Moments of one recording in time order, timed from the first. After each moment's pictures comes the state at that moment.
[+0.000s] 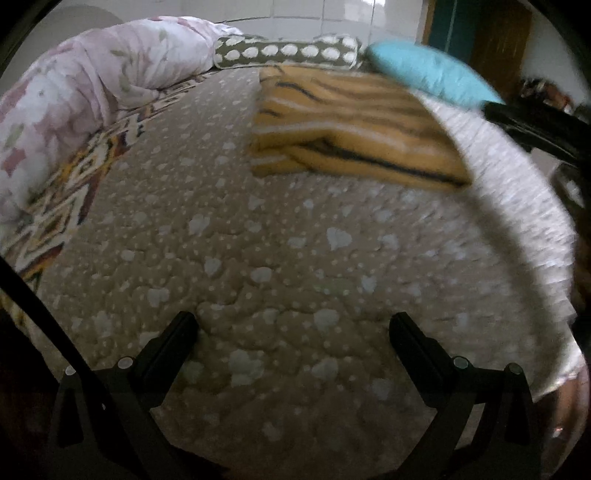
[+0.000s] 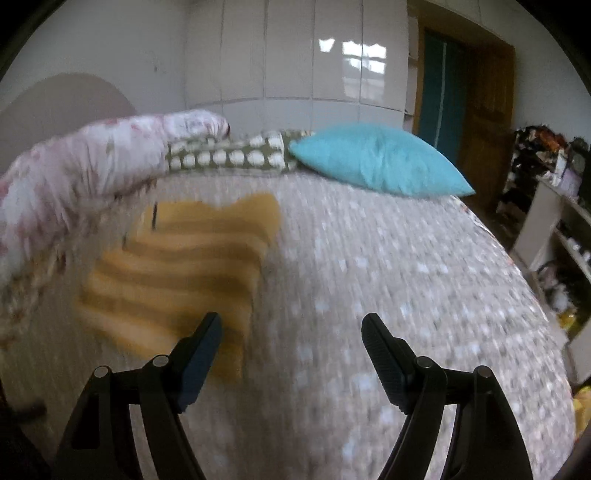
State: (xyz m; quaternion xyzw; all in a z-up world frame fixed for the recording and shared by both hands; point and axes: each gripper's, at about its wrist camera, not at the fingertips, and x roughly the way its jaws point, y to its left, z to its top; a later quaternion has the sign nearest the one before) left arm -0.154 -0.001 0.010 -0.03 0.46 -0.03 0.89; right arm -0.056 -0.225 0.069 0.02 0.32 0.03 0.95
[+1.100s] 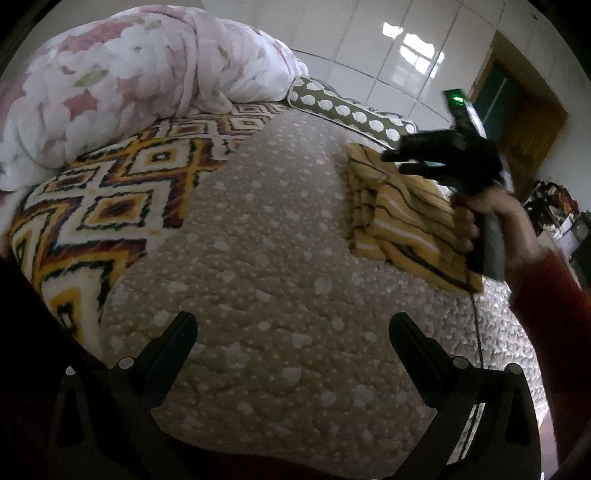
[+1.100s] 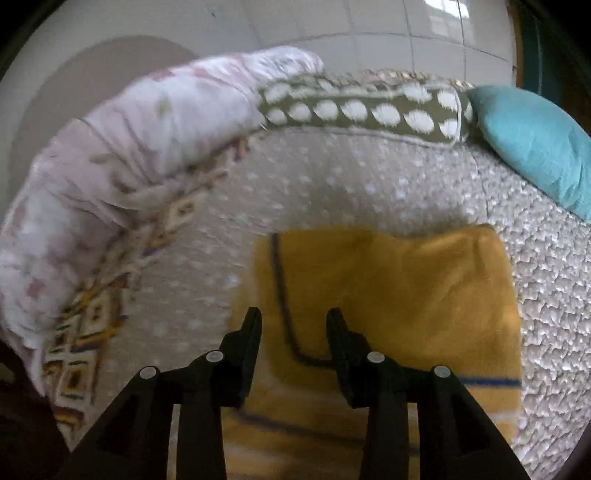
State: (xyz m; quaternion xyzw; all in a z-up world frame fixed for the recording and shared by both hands) left arm -0.174 0.113 0.048 -0.17 0.39 0.01 0.91; right arm 0.117 -0.062 0.064 0.04 0.44 0.21 0.87
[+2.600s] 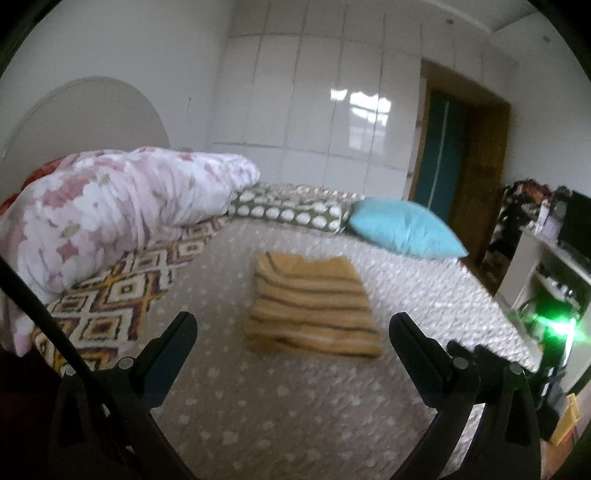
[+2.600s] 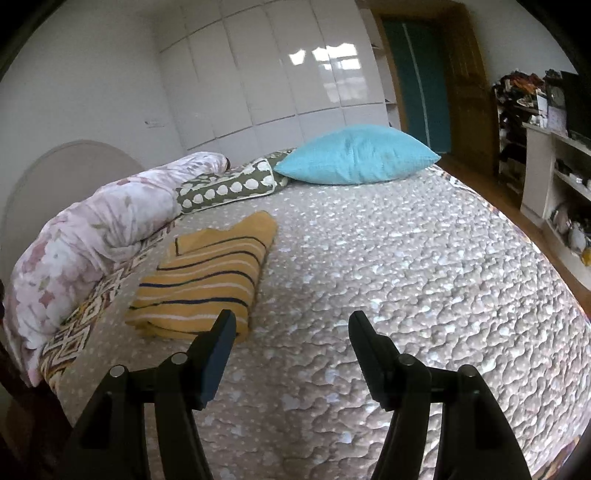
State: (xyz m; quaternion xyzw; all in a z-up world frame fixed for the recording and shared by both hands) left arm -0.220 -0.027 0.167 -0.07 0.22 0.00 0.97; right arm -0.163 -0.272 0.085 0.12 0.29 0.04 0.95
